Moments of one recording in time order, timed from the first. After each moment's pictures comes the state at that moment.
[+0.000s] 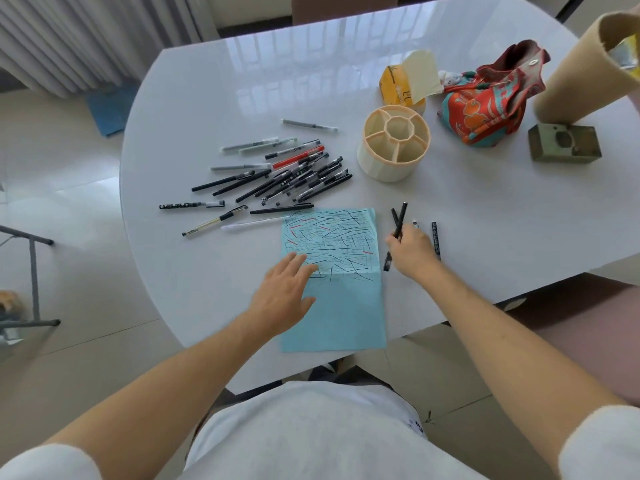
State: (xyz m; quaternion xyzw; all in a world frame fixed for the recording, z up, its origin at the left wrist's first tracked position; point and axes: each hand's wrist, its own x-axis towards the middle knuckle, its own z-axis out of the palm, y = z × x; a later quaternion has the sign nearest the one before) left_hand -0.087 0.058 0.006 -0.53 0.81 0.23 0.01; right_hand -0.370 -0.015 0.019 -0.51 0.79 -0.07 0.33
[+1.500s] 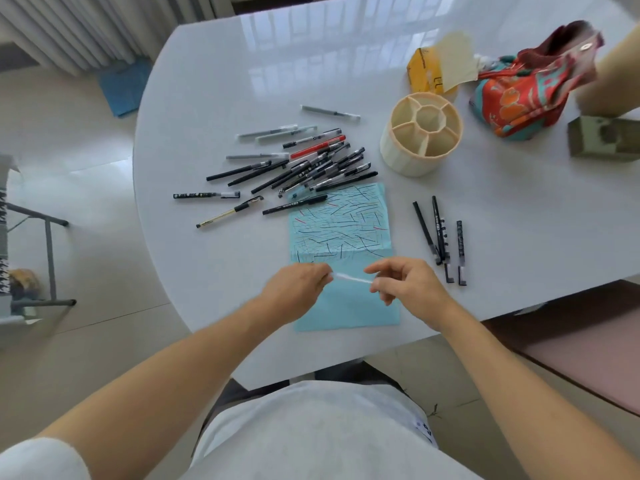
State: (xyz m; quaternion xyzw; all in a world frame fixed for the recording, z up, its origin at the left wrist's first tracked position) left_hand -0.080 0.035 0.023 -0.52 0.79 0.32 0.01; right_hand -0.331 0.049 0.050 -0.43 0.60 -0.22 0.64
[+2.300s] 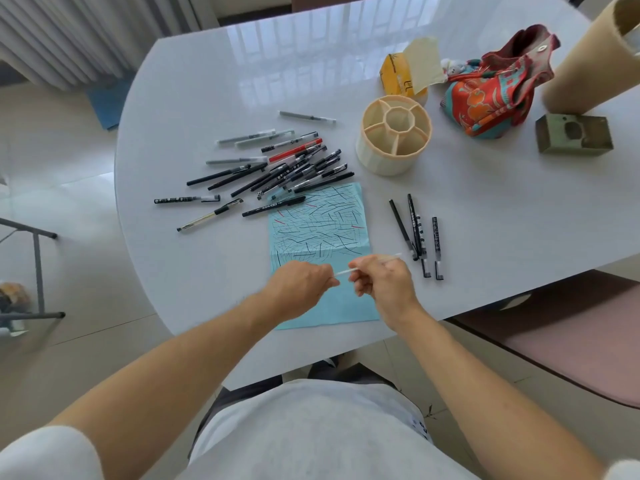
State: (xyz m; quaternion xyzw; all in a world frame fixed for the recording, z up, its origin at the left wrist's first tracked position) left_hand -0.117 0.037 0.030 -0.46 0.85 0.24 0.04; right_hand -0.319 0.057 0.042 -0.23 0.63 -0.40 0.63
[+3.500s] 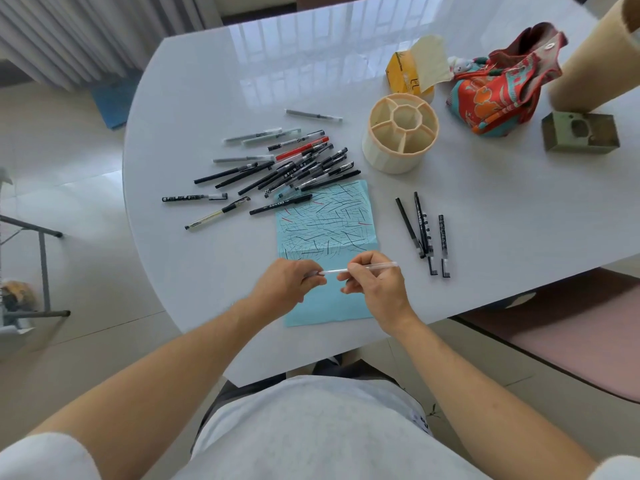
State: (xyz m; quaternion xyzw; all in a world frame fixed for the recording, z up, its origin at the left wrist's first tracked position) left_hand -0.088 0.043 0.030 -0.55 0.74 0.39 -0.08; right_hand -0.292 0.074 0.043 -0.34 0.61 -0.40 0.59
